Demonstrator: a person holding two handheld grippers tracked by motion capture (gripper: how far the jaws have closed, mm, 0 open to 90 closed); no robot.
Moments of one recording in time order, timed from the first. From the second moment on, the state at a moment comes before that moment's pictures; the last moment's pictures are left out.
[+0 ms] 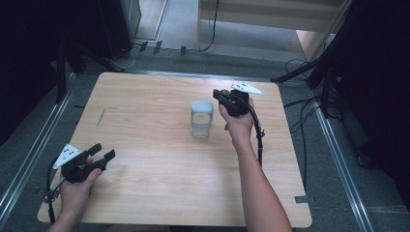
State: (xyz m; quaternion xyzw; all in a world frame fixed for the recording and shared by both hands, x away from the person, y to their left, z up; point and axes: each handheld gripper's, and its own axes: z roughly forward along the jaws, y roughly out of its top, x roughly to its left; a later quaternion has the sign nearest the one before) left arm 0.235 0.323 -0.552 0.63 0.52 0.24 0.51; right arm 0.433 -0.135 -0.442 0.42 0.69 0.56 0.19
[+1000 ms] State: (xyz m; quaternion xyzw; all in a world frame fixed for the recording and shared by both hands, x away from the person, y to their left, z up) left arm 0.237 0.320 -0.551 0.64 0.53 0.25 0.49; right arm 0.313 -0.249 -0.479 0.48 0.66 0.52 0.24
